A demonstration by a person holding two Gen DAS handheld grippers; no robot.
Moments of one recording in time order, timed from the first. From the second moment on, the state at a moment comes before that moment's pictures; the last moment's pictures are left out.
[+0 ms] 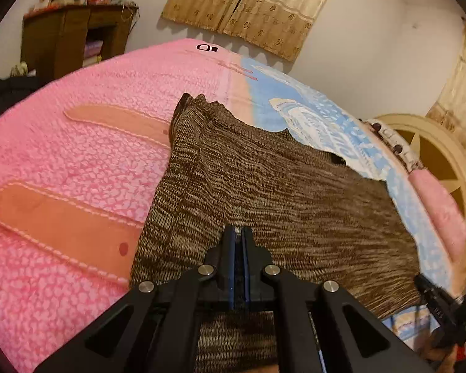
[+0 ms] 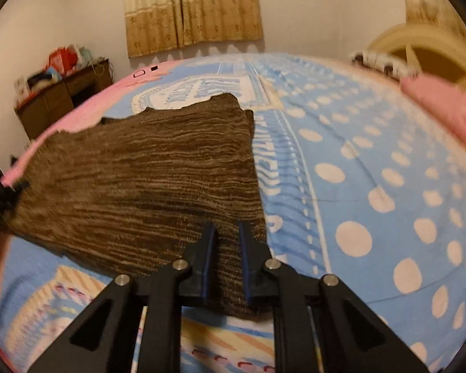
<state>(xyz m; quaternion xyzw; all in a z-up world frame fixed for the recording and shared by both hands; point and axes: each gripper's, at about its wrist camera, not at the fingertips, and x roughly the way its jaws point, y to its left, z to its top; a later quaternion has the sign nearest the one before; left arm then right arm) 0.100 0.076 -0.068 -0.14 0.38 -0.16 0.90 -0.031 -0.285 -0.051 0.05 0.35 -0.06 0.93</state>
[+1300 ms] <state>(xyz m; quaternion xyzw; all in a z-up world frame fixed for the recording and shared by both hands) 0.049 0.109 -0.068 -0.23 0.40 -0.06 0.89 -0.017 -0.290 -0.072 0.07 0.34 -0.07 0.93</state>
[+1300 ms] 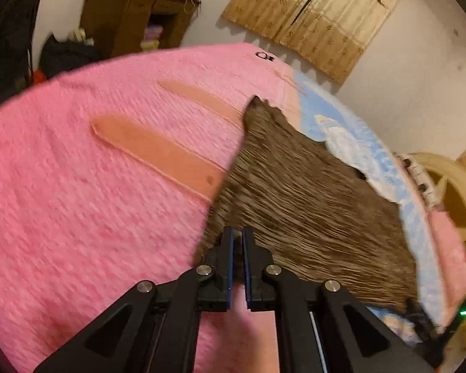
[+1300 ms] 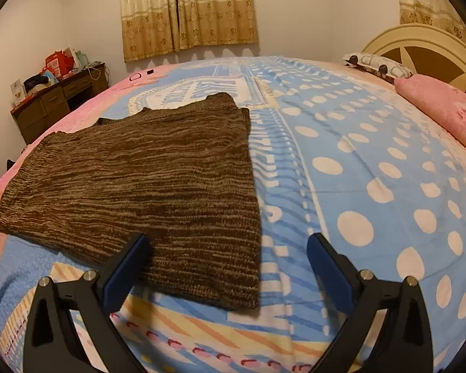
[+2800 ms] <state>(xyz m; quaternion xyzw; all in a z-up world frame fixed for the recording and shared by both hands) 0.037 0.089 -0.076 -0.26 0.37 -0.05 0.89 -0.032 -0.295 -0.063 0.08 0.32 -0.09 0.94</state>
